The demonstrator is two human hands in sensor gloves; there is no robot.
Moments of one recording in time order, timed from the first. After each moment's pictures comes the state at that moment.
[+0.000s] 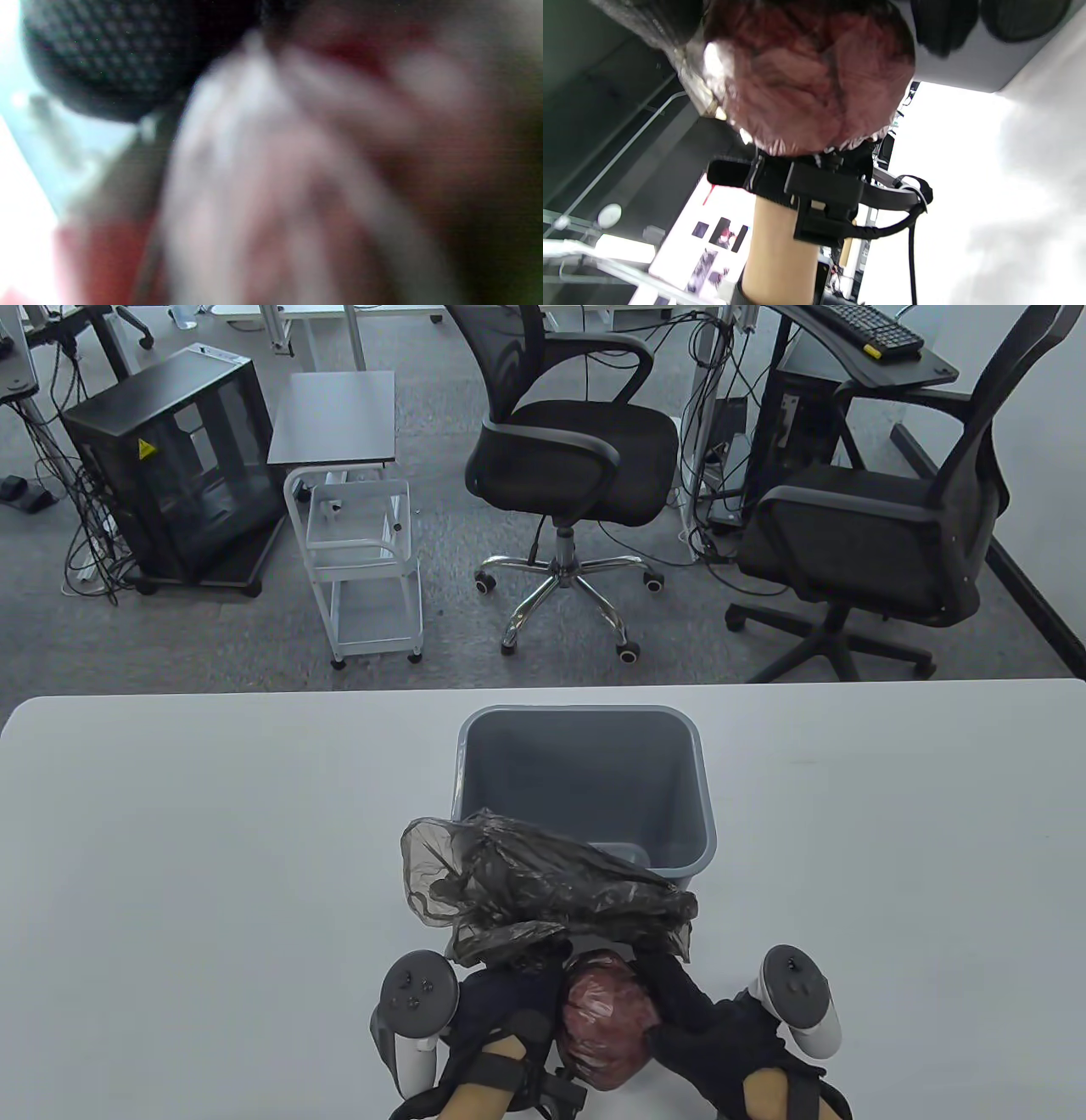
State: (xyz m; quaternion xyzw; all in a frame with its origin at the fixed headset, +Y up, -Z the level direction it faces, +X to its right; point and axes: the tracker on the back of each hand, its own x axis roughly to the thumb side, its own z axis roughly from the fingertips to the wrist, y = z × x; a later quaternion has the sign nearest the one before) left_hand -0.107 -0.718 -0.253 -0.01 -0.04 0.62 0.78; right_hand 0.156 -0.727 -0.244 0.36 0.19 0.70 0.59
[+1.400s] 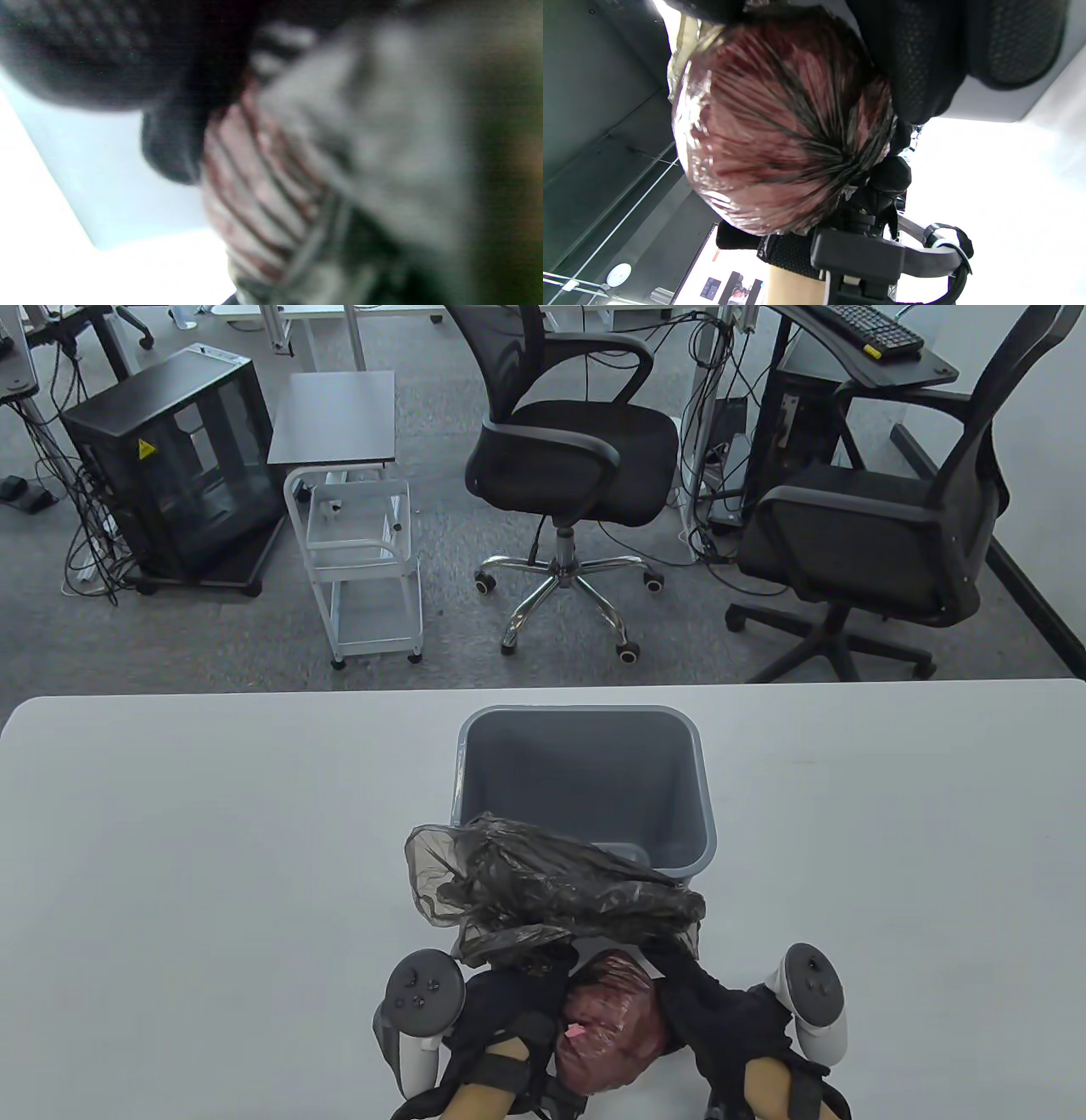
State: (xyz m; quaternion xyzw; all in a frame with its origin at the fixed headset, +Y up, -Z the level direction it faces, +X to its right) left_hand -0.104 -0.714 -0.251 -0.02 -0.04 0.60 0.80; right_hand 0.166 -0.729 -0.249 0.29 0.15 0.67 0.67
